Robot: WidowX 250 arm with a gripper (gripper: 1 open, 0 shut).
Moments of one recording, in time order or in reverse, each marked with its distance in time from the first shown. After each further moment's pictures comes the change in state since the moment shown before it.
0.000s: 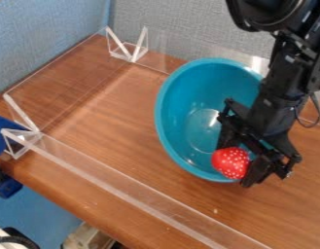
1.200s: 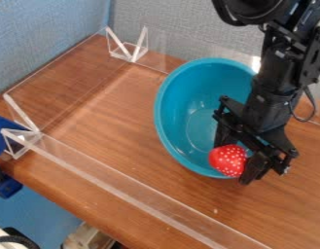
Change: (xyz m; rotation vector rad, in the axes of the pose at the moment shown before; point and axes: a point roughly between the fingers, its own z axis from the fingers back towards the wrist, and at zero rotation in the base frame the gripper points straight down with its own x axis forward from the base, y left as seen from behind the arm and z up) arm -0.003 0.001 0.004 -0.025 -0.055 0.012
